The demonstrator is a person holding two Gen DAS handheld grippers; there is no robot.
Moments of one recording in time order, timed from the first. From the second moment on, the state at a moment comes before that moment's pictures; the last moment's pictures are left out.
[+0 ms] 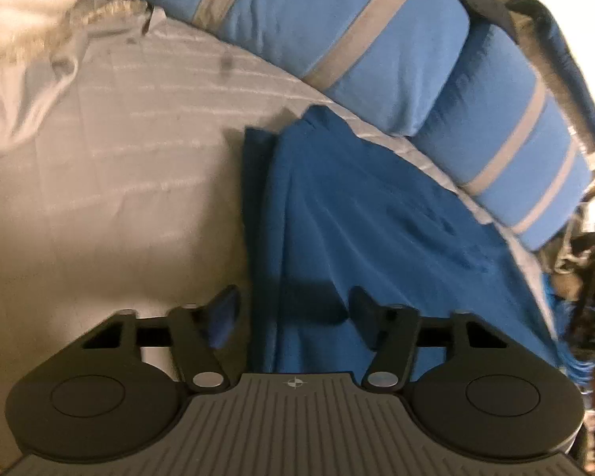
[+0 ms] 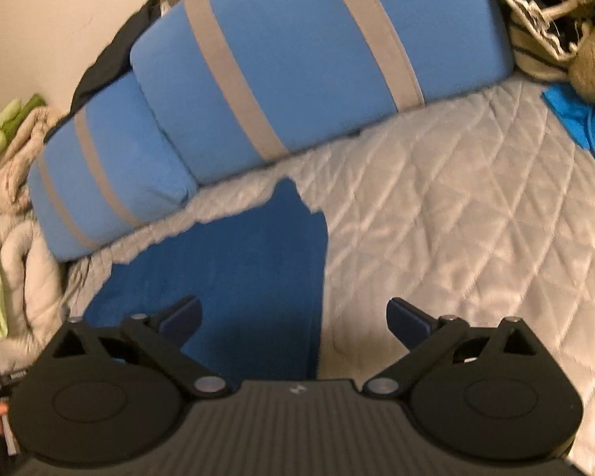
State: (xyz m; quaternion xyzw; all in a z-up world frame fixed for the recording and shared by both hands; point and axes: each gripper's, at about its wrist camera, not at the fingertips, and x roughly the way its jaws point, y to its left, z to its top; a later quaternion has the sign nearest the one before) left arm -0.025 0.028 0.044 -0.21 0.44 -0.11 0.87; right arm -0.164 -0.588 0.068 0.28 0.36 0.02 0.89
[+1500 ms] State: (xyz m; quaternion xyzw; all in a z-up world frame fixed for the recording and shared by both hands) left arm -0.157 -0.032 0.118 -0.10 0.30 -0.10 0.94; right arm -0.225 -0.584 -0.019 0.50 0.38 0.08 0.77
